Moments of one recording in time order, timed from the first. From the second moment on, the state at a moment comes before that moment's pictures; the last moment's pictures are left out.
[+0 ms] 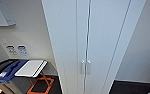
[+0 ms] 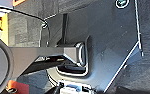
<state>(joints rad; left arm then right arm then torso) 1.52 2.68 -2.18 0.12 -0.08 -0.11 -1.66 2.62 -2.17 -0.38 0.31 0.39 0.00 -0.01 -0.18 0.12</state>
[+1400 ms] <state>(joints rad) 1.40 2.45 -1.84 0.12 -0.07 -0.11 -1.39 2.46 -1.83 -0.39 0.16 0.39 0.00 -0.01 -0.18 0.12</state>
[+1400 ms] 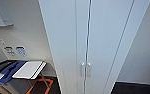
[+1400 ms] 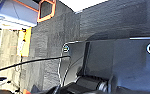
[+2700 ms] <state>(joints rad) 0.83 2.15 -1.41 0.07 0.13 -0.11 -0.76 2.35 -1.35 -0.39 -0.25 0.51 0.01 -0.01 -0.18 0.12</state>
